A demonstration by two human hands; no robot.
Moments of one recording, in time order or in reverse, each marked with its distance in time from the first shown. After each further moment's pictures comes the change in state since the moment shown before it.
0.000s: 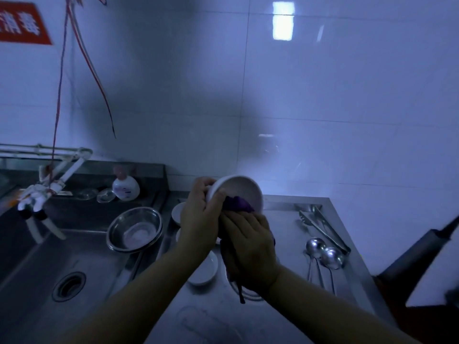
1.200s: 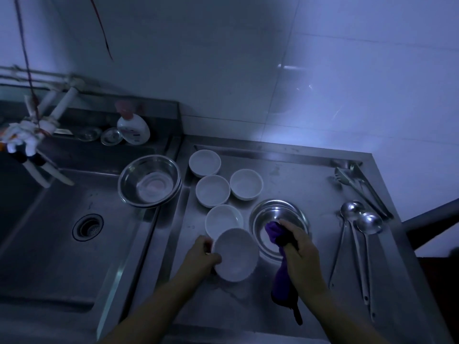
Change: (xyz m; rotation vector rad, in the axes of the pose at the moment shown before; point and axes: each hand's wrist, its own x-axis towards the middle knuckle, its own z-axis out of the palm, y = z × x) left_hand -0.073 -0.224 -0.059 0.167 -0.411 -0.853; right_hand -0.108 0.021 0.060 0.452 -0.316 1.162
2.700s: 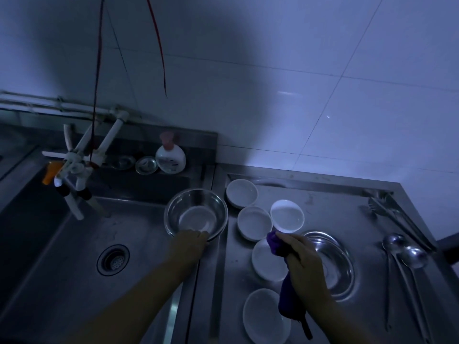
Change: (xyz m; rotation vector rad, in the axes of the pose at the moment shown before) left_hand 0.091 0.009 -0.196 1.176 0.181 0.610; right_hand 0.030 -0.081 0.135 -0.148 0.078 -0.256
